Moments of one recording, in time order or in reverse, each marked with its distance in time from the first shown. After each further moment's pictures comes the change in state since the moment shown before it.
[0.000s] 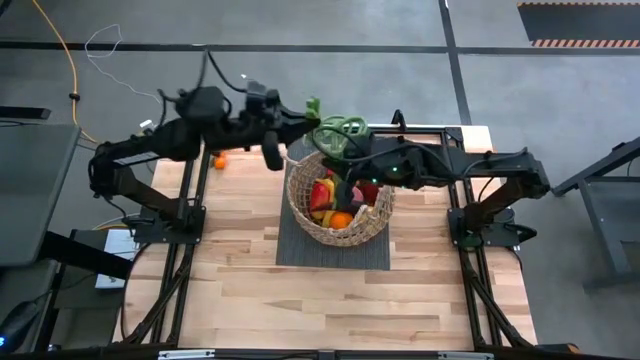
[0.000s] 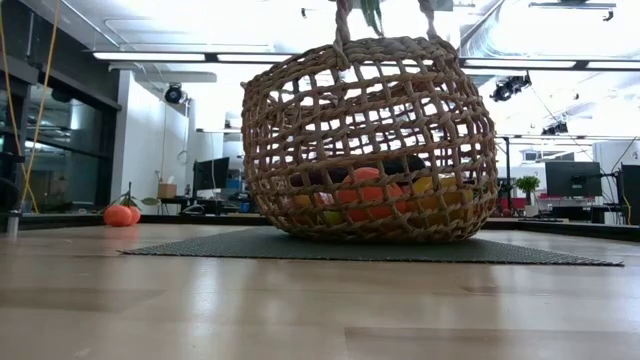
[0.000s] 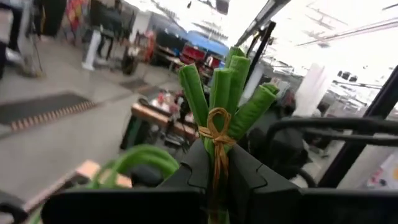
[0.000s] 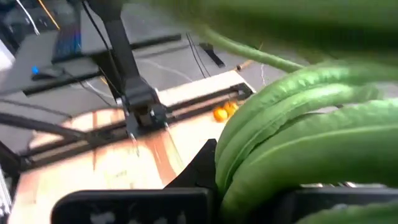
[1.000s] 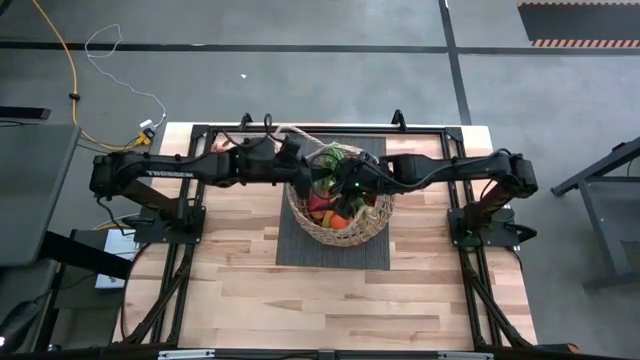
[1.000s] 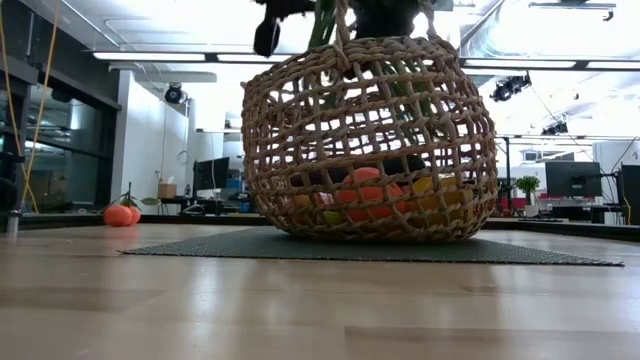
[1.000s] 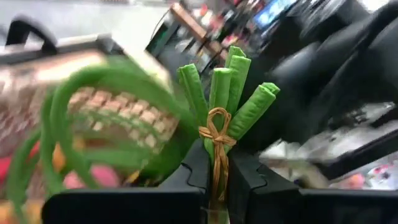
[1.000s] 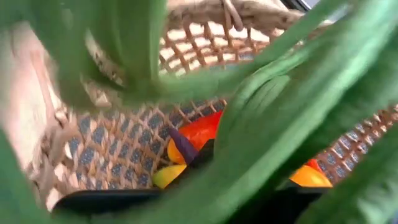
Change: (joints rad) left arm 0.021 -0.001 -0.577 0.241 0.025 -0.320; right arm -0.087 0.091 -0.196 -0.204 -0.109 0.135
